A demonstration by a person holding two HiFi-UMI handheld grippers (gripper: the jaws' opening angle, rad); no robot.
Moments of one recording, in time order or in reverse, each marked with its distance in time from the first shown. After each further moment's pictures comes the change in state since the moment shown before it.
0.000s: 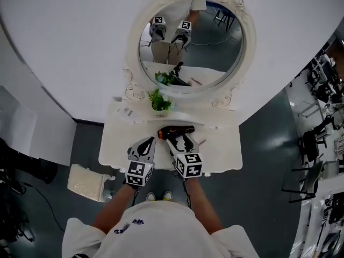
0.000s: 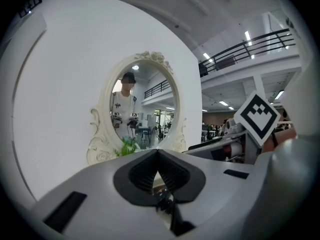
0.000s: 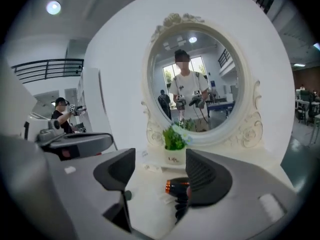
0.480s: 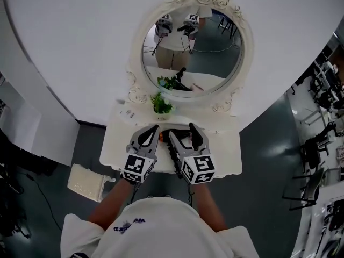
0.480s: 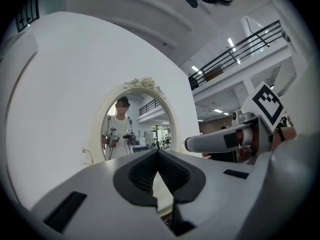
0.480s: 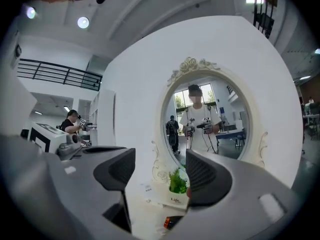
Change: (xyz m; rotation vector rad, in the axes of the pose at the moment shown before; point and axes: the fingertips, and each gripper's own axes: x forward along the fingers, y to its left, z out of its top) left arm -0.008 -0.019 0.117 0.102 -0.206 -0.019; right arm -0.065 0.035 0.138 -0.124 -0.299 0.100
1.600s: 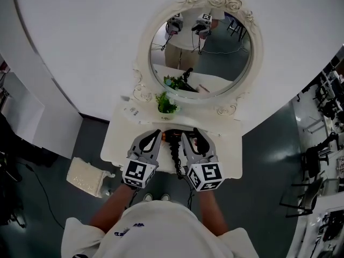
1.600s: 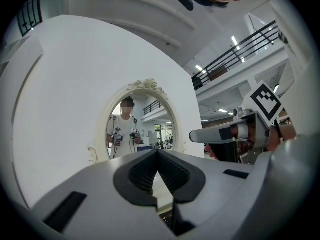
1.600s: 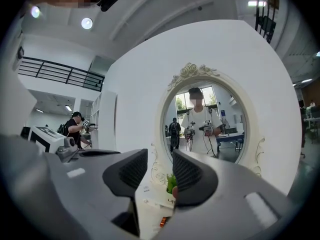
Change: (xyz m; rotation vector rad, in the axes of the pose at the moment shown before) left arm -0.013 -0.001 0.002 -0.015 0.000 0.046; right arm -0.013 -0.006 0.016 -0.026 -0.025 0.000
